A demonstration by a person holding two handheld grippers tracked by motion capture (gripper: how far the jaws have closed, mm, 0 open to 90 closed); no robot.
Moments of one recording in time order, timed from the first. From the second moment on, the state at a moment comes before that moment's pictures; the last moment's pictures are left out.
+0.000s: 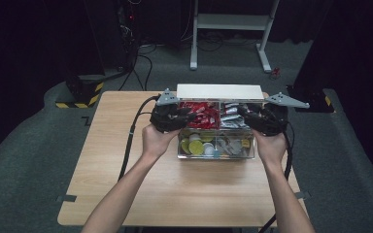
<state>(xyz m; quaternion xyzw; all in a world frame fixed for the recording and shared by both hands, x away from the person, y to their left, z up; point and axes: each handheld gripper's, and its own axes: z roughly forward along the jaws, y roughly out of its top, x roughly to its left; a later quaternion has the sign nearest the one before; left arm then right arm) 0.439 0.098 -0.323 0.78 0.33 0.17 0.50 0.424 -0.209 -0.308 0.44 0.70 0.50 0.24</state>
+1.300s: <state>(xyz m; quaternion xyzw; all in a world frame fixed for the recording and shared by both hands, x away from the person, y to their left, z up) 0.434 0.100 -0.321 0.78 0.32 0.18 0.50 0.425 -0.208 -0.309 0.45 0.70 0.50 0.24</state>
